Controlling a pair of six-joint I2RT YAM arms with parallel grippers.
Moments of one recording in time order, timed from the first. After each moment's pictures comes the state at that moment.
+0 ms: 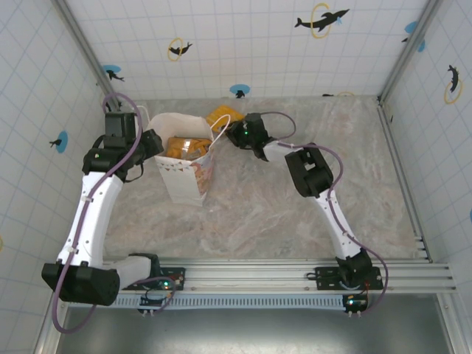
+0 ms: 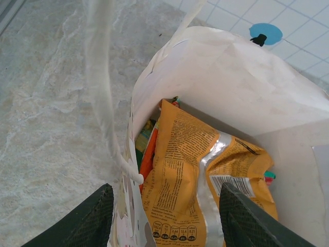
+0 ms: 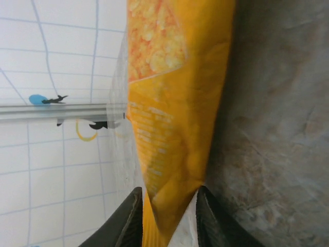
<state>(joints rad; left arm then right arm) -0.12 1.18 1.30 -0.87 0.02 -0.44 0.55 2.66 1.93 0.35 -0.33 1.30</state>
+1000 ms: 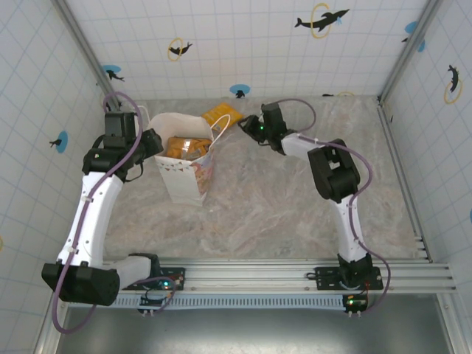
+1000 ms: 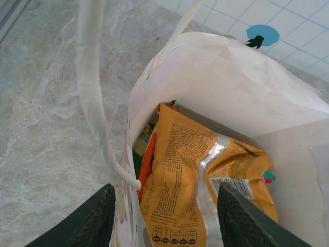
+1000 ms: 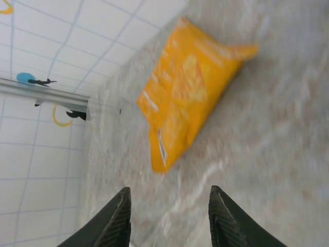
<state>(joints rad) -0.12 1.18 1.30 -0.86 0.02 -0.42 0.47 2.32 1.67 0.18 -0.31 0.95</state>
